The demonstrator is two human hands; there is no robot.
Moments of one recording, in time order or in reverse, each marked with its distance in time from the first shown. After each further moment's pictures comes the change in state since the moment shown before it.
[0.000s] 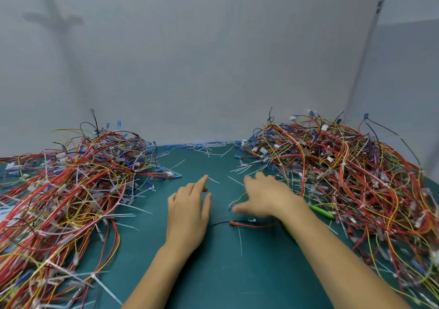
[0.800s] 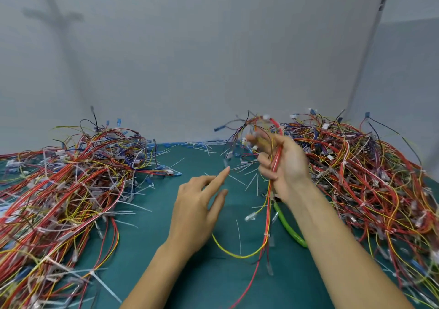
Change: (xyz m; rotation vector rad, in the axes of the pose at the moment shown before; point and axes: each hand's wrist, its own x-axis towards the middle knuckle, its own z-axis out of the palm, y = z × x) left_hand -0.007 0.025 -0.016 -0.101 0.093 0.312; right_hand -0.004 0.017 -0.027 2.072 0.250 -0.233
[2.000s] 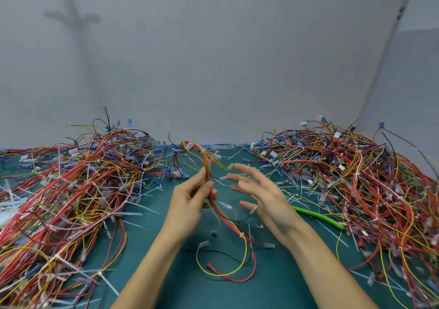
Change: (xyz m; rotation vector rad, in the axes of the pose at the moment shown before) left_hand 0.016 -0.021 -0.014 -0.859 -0.023 -0.480; right_hand -0.023 0.051 -0.005 -0.499 -0.237 0.086
